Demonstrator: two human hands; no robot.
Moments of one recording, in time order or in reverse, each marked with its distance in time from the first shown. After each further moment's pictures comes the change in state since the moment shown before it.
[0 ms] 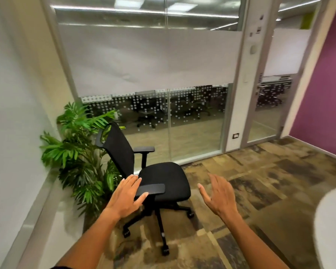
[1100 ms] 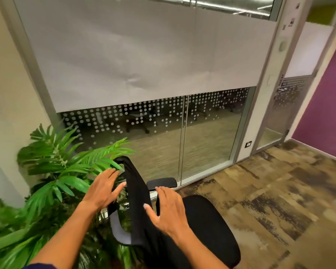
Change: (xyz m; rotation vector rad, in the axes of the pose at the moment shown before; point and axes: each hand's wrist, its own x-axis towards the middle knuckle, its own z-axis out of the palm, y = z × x) left_hand 0.412 -0.497 -0.029 0.035 0.081 -0.081; right_hand 0.434 -0.363 0.333 0.141 -0.024 -0.181
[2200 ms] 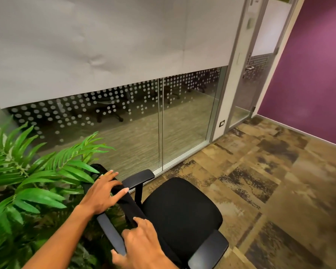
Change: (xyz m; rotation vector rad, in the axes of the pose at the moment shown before) left_hand 0.076 -0.026 0.080 -0.225 -0.185 0.264; right_hand 0.001 -0.082 0.027 0.028 -0.611 0.147
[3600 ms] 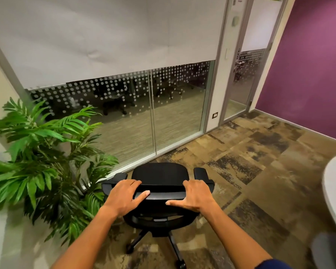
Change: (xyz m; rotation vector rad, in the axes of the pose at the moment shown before) left_hand -0.215 0.323 0.063 0.188 0.010 0.019; right_hand -0.288 0.232 -0.029 -0.413 0.261 0.121
